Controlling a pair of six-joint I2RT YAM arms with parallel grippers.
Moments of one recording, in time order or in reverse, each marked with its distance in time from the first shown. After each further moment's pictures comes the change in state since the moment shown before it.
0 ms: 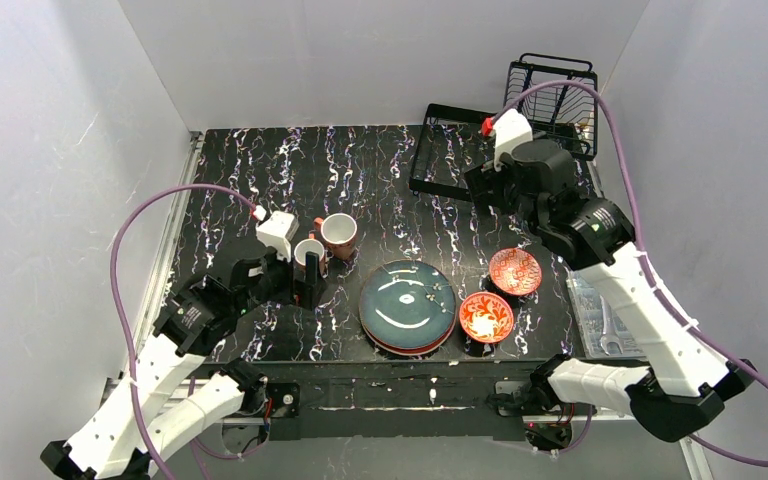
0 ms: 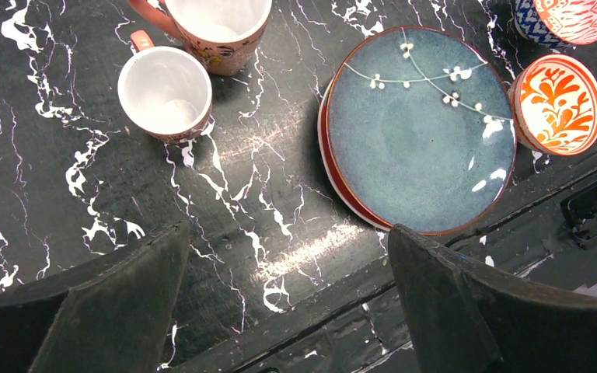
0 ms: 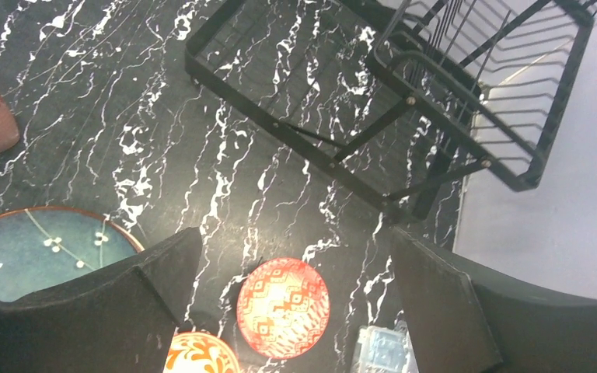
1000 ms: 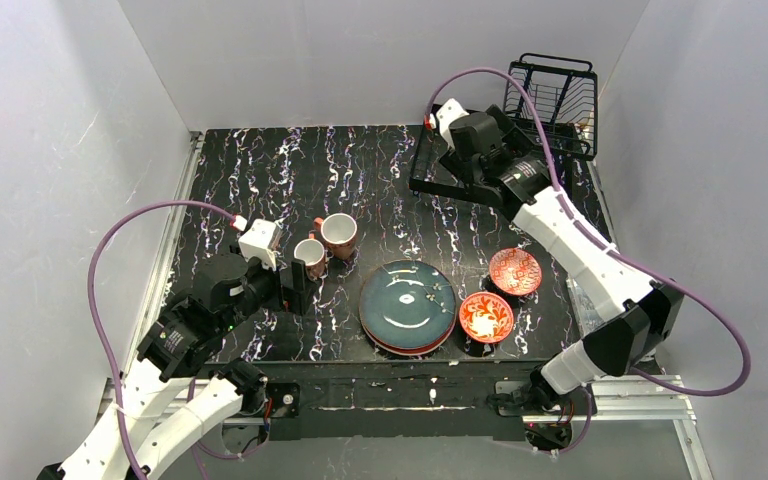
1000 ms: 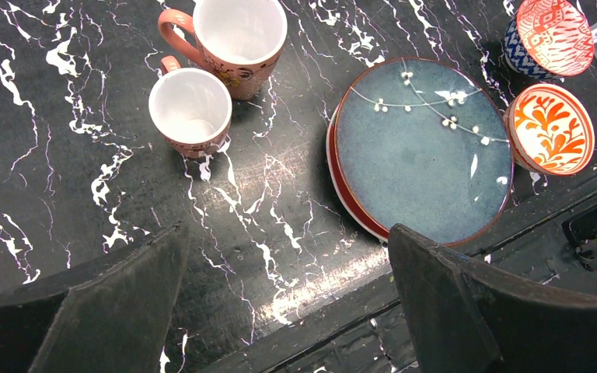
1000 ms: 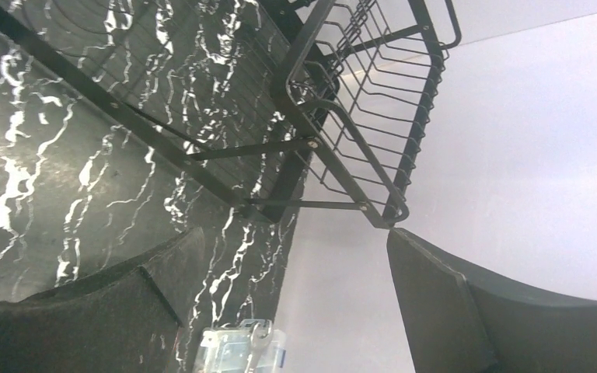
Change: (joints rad) left arm 0.000 -0.136 -0.044 0.022 -0.047 0.011; right arm -0.003 0.355 0.149 0.084 0.317 -0.409
